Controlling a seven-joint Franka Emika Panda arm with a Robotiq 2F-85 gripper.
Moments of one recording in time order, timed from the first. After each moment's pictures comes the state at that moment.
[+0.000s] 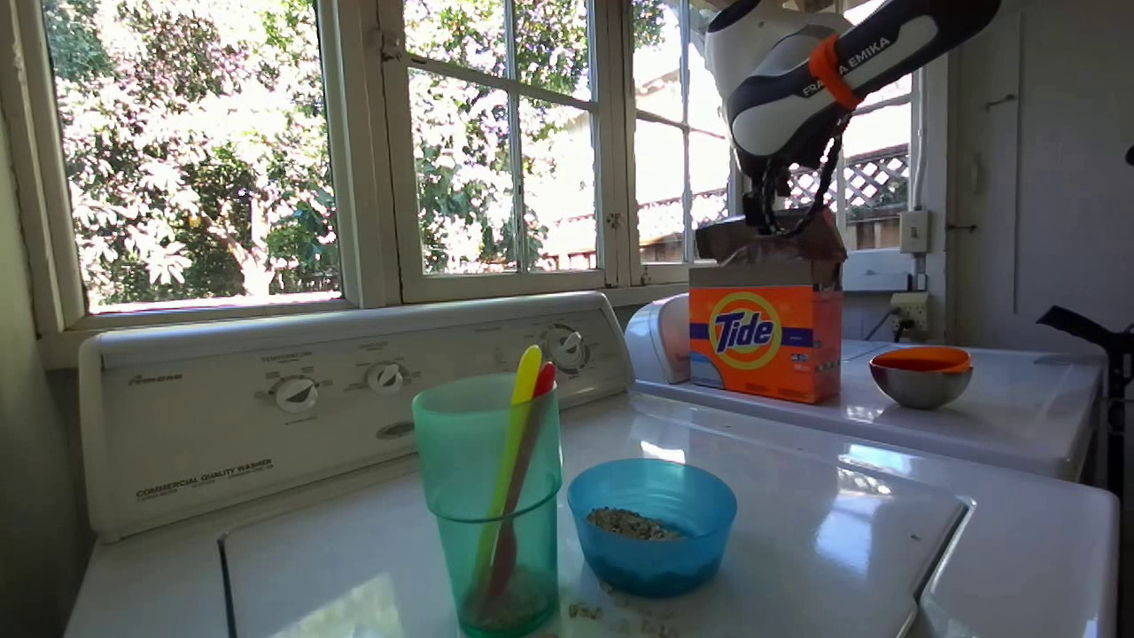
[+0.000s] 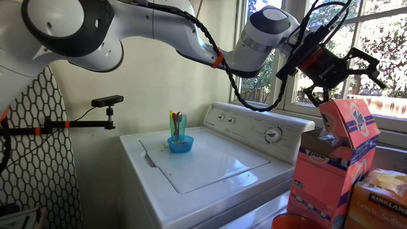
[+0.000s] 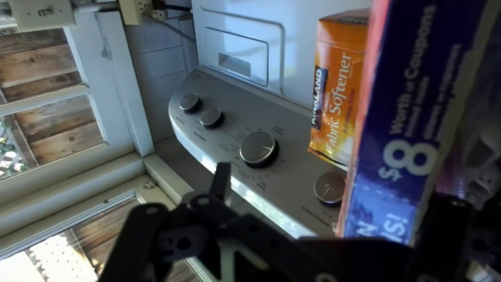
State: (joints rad) arm -0.13 0.64 -0.27 -0.99 -0.62 2.10 -0.20
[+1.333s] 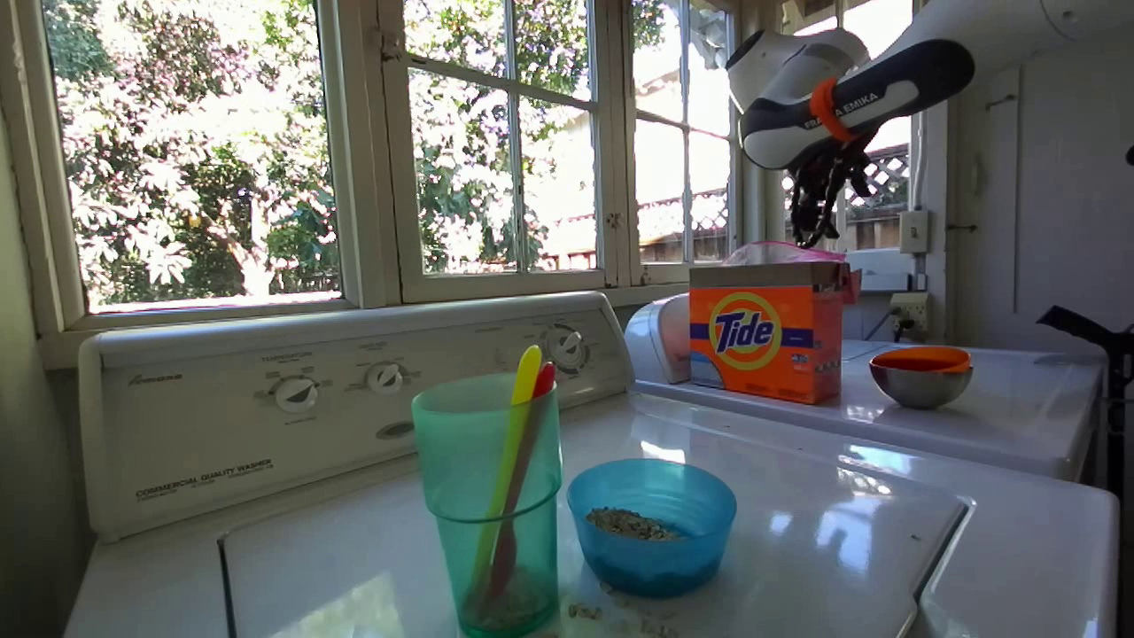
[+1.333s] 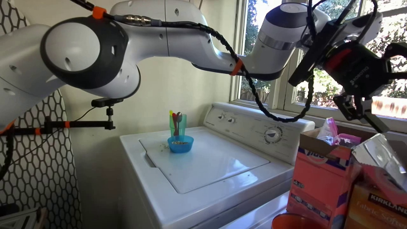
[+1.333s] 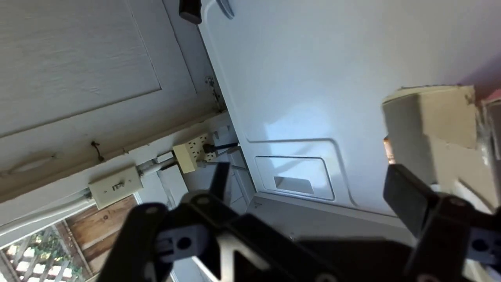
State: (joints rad) arm -0.23 0.85 -0.32 -0.64 -0.61 1.71 -0.01
